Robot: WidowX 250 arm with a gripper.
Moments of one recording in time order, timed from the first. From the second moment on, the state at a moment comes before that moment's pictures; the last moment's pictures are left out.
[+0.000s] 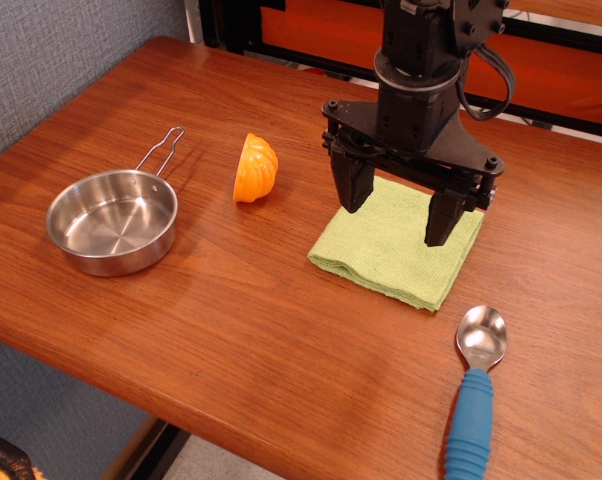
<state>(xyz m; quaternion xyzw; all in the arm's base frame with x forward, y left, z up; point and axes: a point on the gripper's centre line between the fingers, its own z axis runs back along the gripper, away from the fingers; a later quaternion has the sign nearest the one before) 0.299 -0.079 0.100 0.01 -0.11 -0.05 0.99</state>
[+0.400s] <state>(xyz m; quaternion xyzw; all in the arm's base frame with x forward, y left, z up) 0.297 -0.078 0.091 0.01 -0.09 -0.05 0.99</state>
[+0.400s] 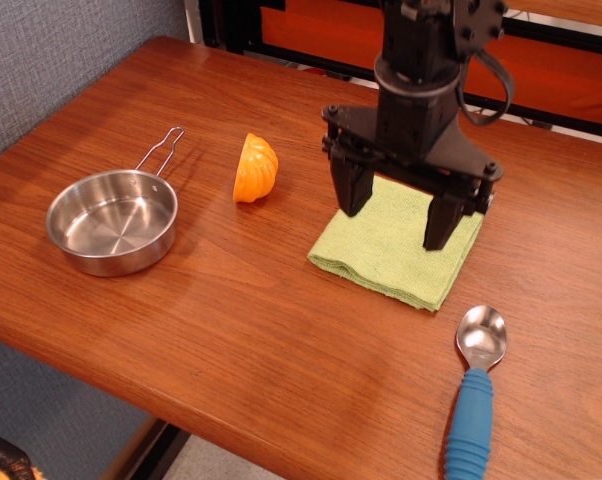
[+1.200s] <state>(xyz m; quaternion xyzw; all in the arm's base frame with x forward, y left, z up) 0.266 0.051 0.073 0.05 0.00 0.02 1.00</state>
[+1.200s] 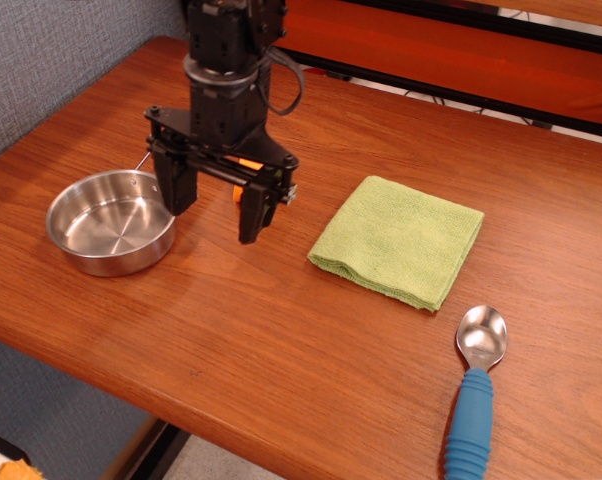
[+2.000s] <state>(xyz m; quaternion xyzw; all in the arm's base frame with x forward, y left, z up) 0.274 0.091 0.022 0.05 0.02 0.01 1.00</state>
